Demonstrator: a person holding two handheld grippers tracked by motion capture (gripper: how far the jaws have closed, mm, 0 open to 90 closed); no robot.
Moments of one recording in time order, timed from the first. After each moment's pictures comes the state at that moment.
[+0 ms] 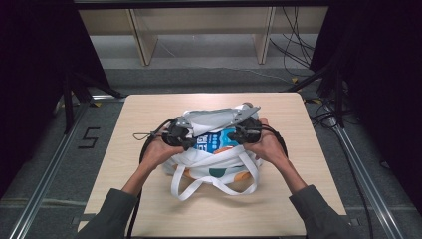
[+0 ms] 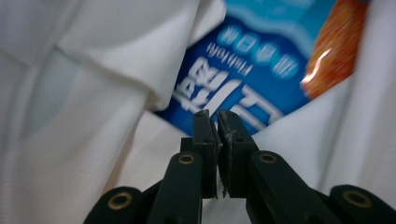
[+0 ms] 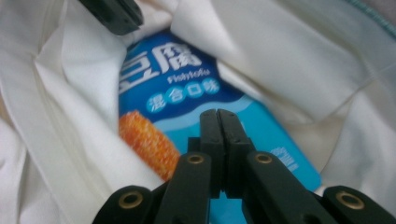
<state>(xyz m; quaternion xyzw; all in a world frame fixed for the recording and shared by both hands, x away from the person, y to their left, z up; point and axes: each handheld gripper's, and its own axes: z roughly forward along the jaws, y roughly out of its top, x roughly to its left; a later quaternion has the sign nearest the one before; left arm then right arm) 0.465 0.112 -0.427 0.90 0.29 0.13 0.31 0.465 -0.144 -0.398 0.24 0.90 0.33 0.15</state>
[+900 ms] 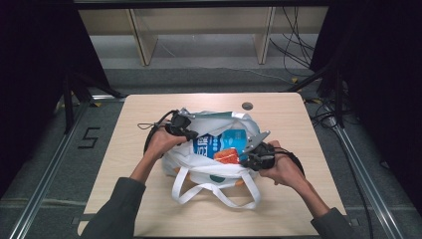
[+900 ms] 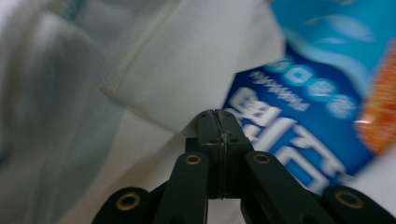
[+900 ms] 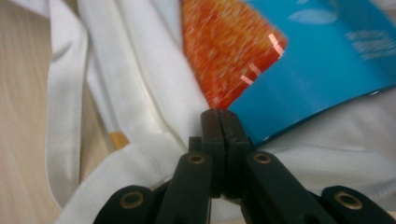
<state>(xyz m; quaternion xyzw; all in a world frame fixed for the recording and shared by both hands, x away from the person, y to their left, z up) 0.508 0.110 -0.430 0.88 0.34 0.11 0.32 0.410 -0.178 -0.427 0.19 0.94 0.27 0.10</state>
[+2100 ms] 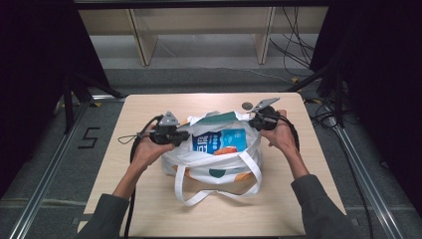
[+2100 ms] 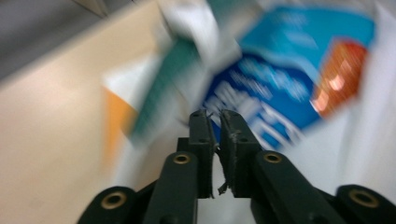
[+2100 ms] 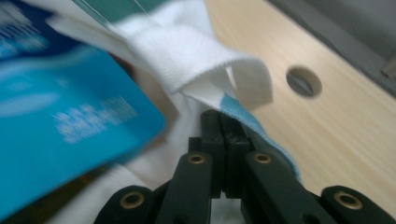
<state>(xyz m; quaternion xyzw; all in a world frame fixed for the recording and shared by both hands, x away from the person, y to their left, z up) 0.467 0.147 -0.398 0.83 0.31 0.20 0.42 0.518 -0.205 -0.413 0.33 0.86 0.33 0.20</state>
